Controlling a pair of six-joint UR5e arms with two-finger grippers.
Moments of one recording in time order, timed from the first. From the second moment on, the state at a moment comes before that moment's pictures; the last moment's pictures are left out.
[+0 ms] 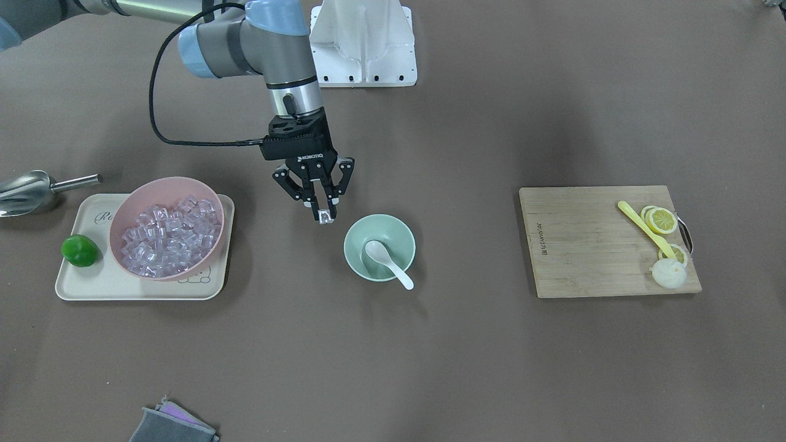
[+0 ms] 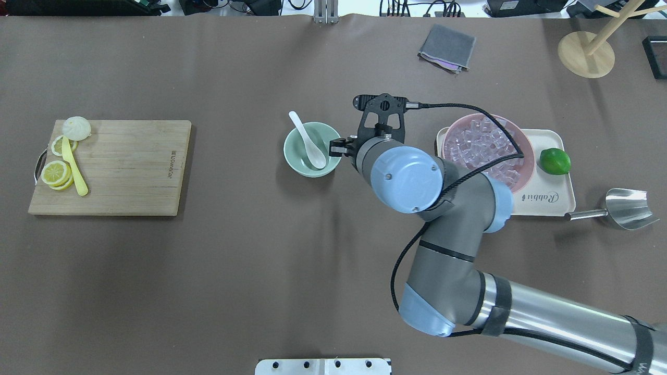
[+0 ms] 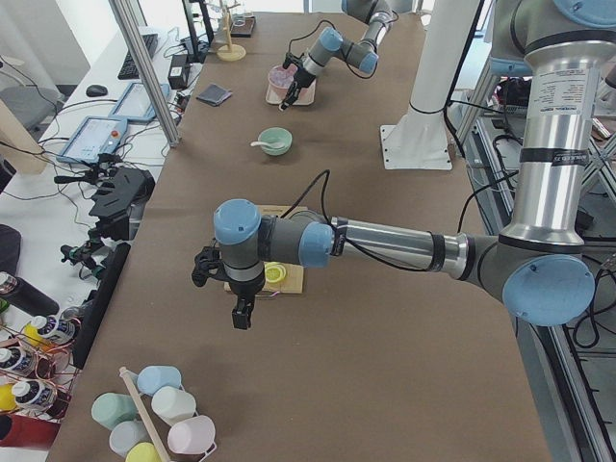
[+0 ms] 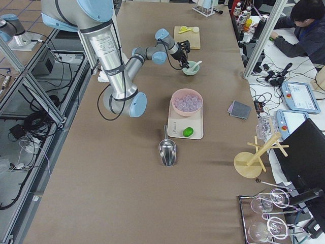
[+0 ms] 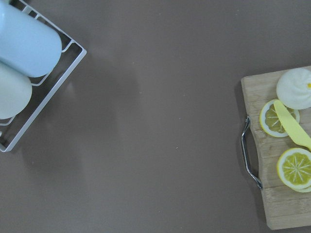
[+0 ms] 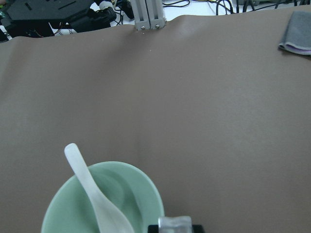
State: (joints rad) left arm -1.55 -1.61 -1.66 -1.54 -2.29 0.04; right arm 0.45 -0.92 1.68 -1.28 1.31 1.27
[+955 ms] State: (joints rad) left arm -1.55 -1.60 -1.66 -1.54 -2.29 0.04; right arm 0.40 -0.66 1.31 -1.29 1.27 1.32
